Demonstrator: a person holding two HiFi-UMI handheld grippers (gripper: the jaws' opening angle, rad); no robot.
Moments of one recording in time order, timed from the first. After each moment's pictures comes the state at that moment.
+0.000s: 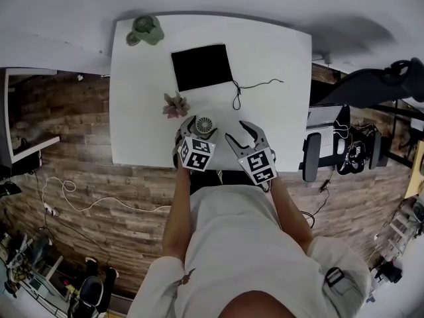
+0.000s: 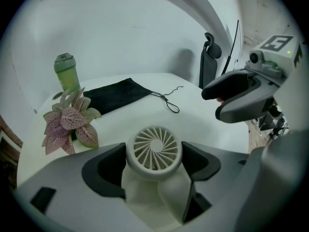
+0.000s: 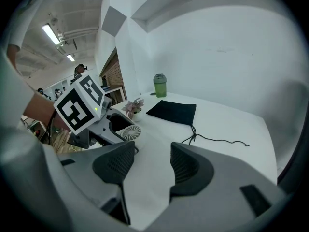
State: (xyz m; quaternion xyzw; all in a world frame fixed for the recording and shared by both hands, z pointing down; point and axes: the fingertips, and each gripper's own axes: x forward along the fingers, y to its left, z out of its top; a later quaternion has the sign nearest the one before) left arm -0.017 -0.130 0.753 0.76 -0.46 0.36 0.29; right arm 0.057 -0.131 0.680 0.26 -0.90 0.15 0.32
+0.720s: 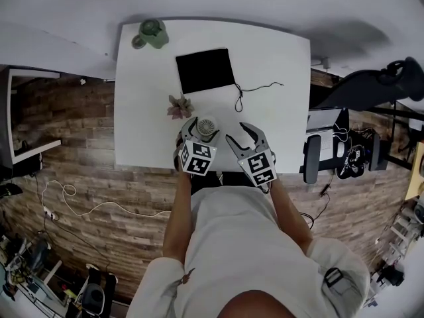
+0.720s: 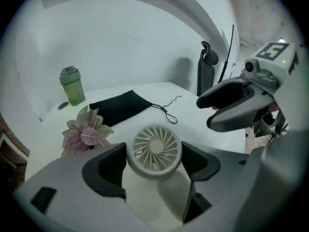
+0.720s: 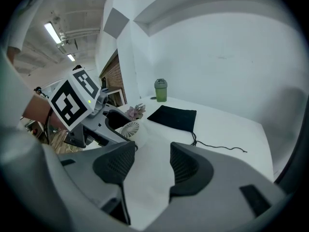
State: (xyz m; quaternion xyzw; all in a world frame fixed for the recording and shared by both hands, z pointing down) left arm -0.022 -0.132 0.719 0.77 -0.47 0.33 0.26; right arm 0.048 -0.129 0.664 0.27 -0.90 0.14 0.31
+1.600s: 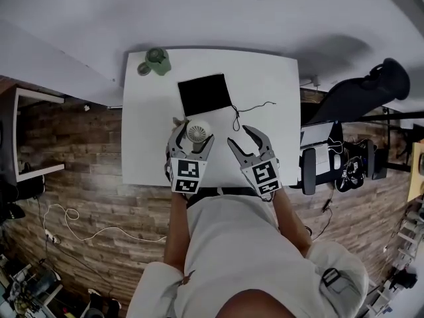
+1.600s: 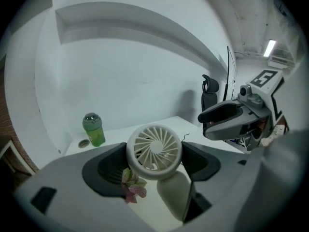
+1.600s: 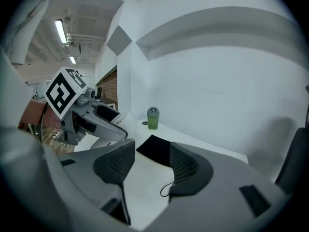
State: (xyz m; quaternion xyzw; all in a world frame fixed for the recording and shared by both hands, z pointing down) left arm -0.062 -0.174 0.577 0.80 -0.54 0.22 0.15; right arm 0.037 -0.171 0.561 0.33 -0.91 0.06 0.23
